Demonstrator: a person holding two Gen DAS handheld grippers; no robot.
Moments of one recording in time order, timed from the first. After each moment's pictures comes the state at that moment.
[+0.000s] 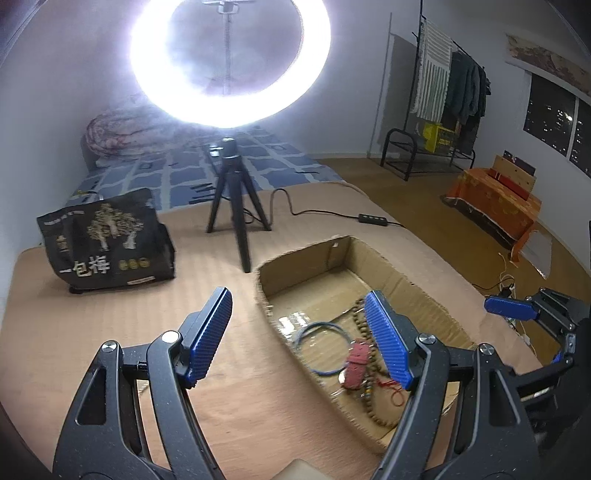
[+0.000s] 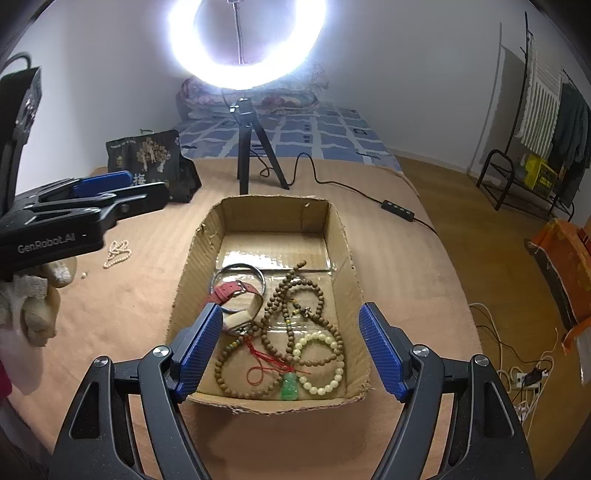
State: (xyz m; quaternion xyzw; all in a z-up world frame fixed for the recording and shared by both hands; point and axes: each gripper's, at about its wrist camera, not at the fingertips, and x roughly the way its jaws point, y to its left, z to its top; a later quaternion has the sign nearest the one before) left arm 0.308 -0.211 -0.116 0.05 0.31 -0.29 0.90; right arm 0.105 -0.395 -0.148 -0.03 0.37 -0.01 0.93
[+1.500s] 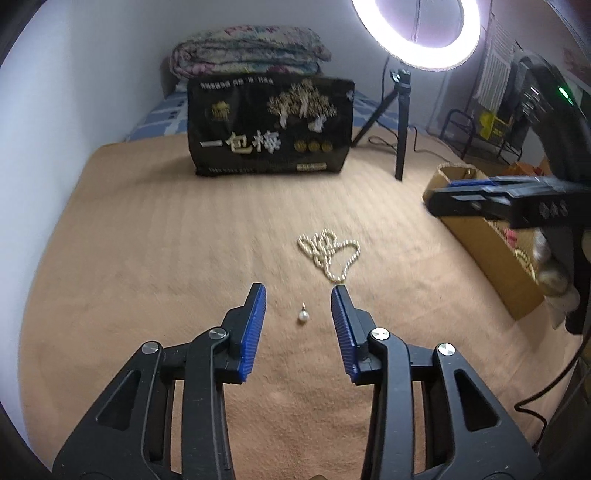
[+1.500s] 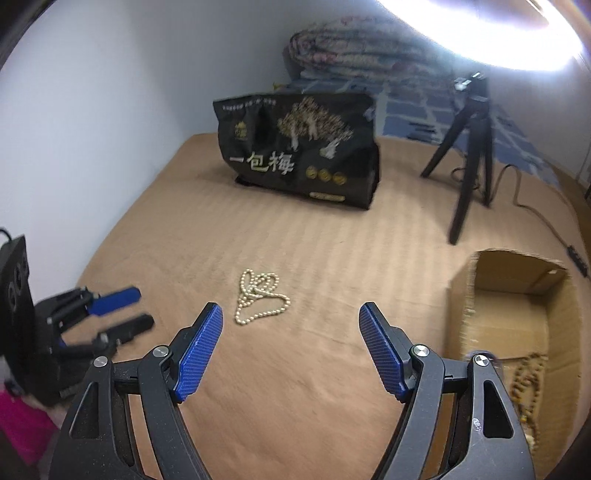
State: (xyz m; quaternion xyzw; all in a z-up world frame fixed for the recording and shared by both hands) left arm 0.330 0.015 -0.203 0.03 0.40 -0.21 0.89; right arm 0.247 -0.208 -0.185 0.00 0.45 0.19 0.88
